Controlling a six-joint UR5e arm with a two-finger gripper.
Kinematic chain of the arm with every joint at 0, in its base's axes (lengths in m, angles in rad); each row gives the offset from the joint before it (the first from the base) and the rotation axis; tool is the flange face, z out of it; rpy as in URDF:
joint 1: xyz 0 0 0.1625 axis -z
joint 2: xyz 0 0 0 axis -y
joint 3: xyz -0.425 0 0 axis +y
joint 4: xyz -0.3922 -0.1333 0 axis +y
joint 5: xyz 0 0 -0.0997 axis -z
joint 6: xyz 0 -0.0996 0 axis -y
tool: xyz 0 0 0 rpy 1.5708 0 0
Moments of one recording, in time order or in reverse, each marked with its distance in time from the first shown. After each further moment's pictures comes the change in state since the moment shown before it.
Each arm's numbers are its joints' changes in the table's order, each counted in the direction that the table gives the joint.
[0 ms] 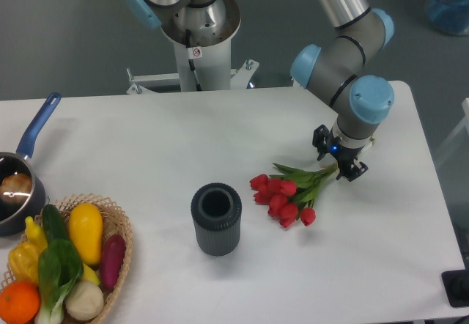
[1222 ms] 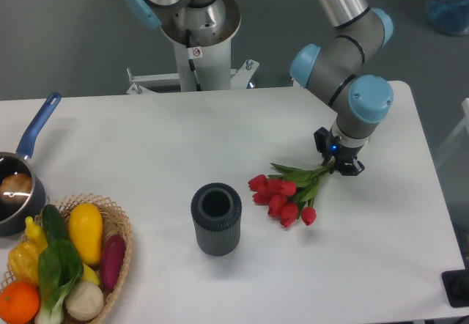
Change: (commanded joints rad) arm -0.005 0.005 -0.002 0.000 -0.003 -0.005
